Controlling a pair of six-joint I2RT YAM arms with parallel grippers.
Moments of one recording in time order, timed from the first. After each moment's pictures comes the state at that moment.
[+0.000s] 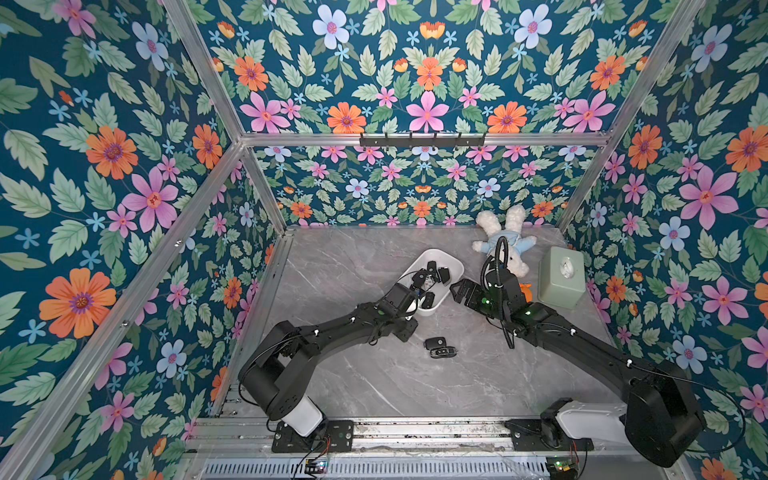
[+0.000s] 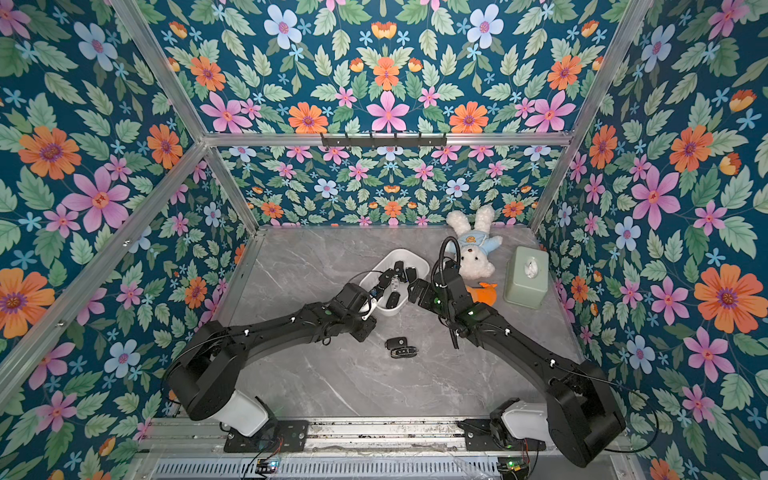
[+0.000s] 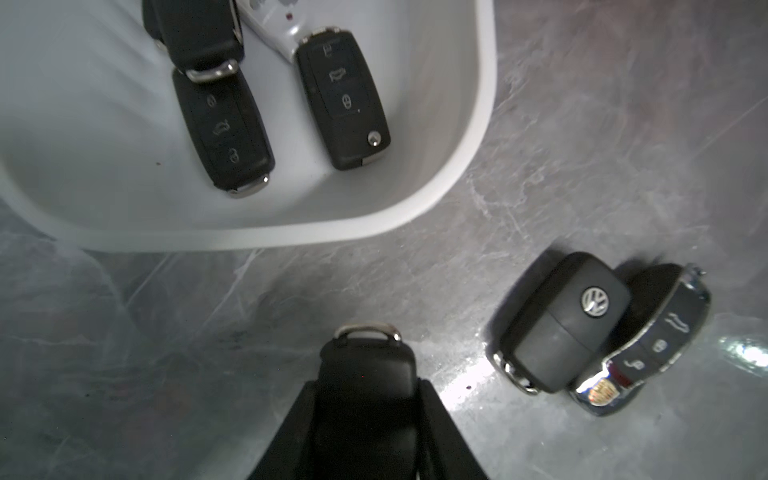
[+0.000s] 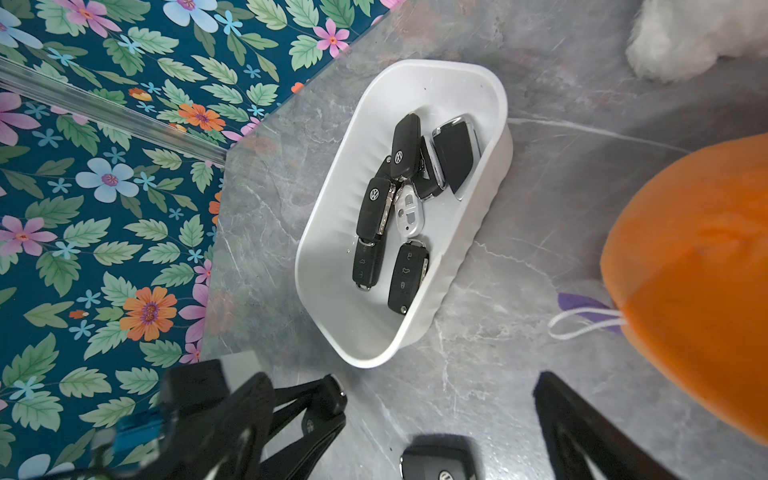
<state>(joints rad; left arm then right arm) -0.77 1.57 0.91 -0.31 -0.02 -0.01 0.58 1.29 0.82 -0.17 -0.02 0.84</state>
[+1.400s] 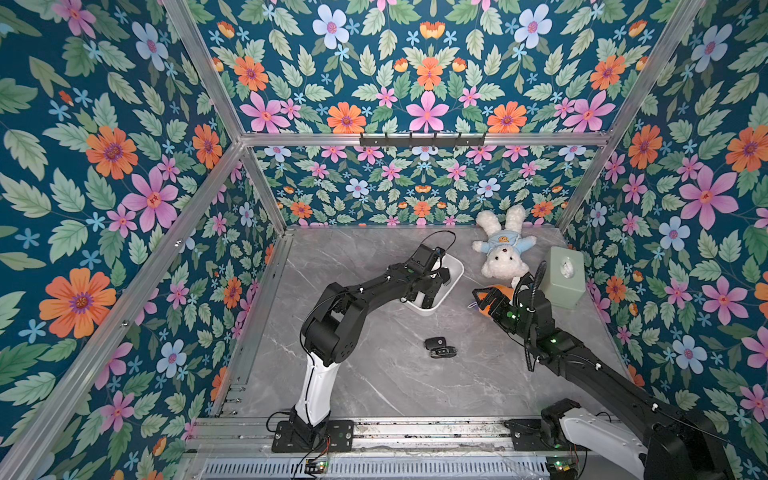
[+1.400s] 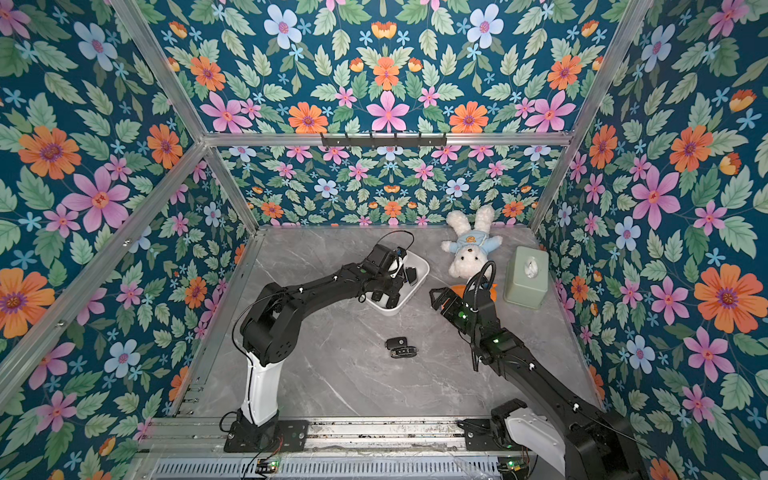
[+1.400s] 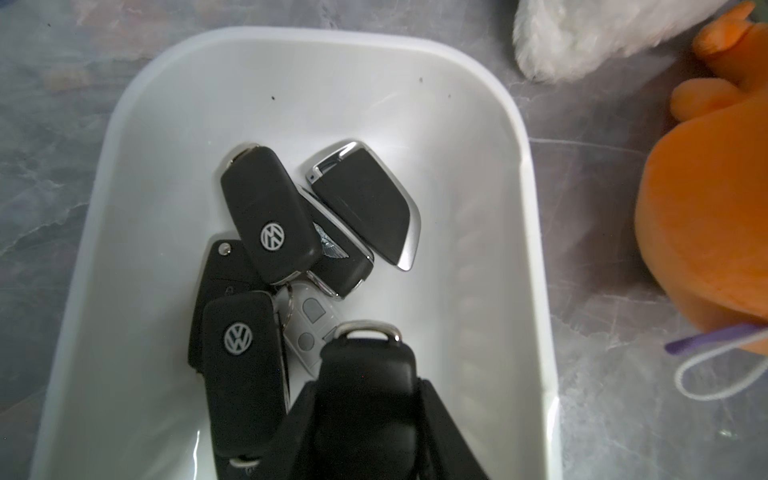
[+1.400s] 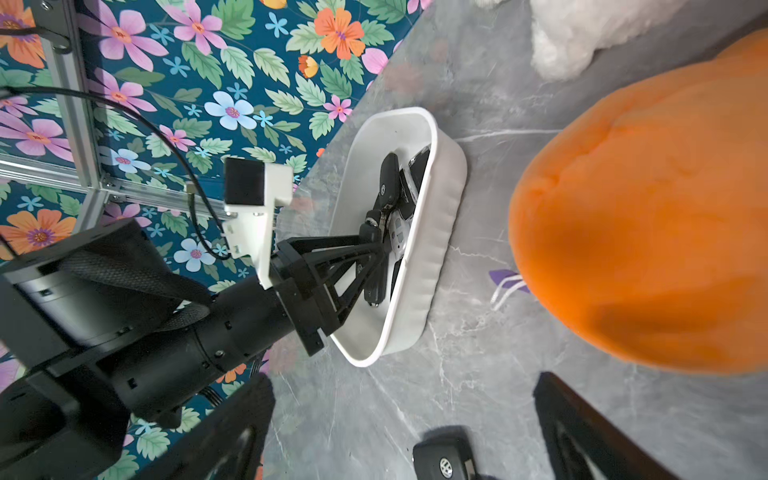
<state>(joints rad) -0.72 2.08 1.55 -0.35 0.00 -0.05 0.44 1.01 0.51 0.03 -0.11 1.00</state>
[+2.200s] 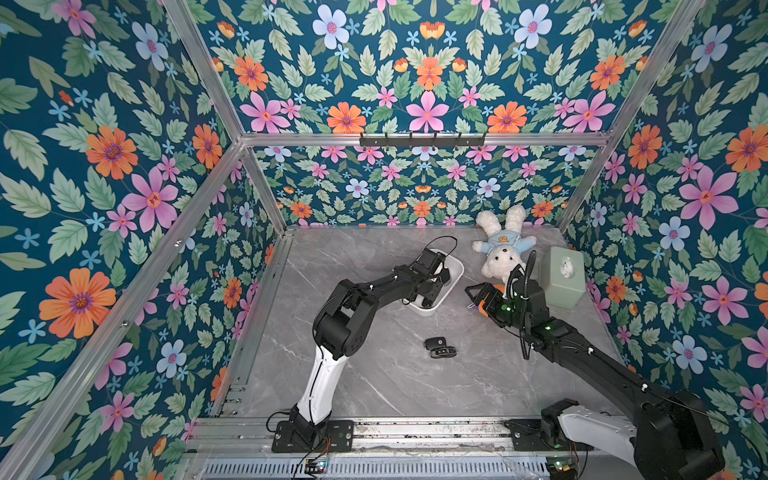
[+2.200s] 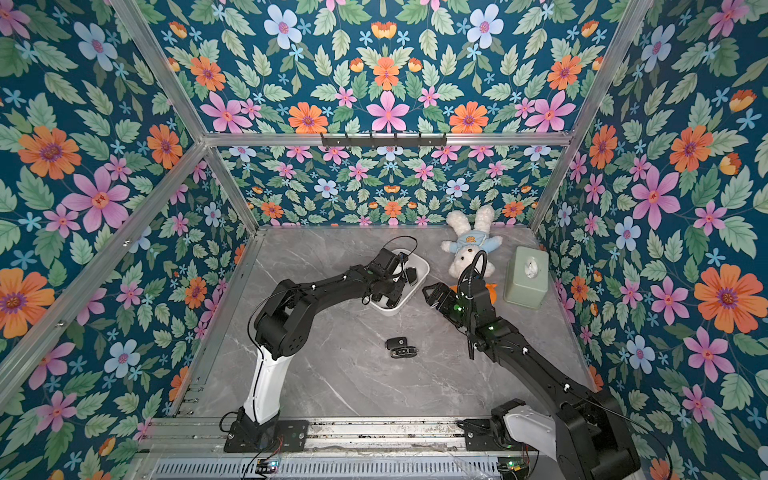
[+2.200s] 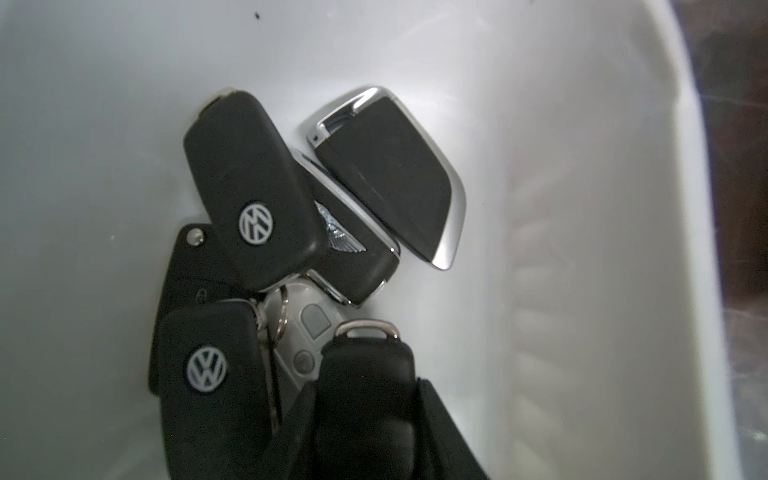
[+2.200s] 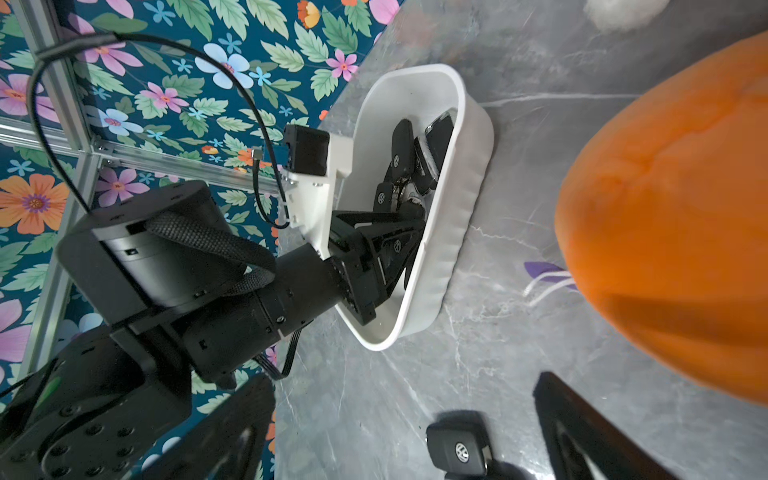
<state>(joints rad) -0.72 2.18 1.60 -0.37 -0.04 -0.05 0.42 1.14 0.62 -0.02 -0.25 0.97</state>
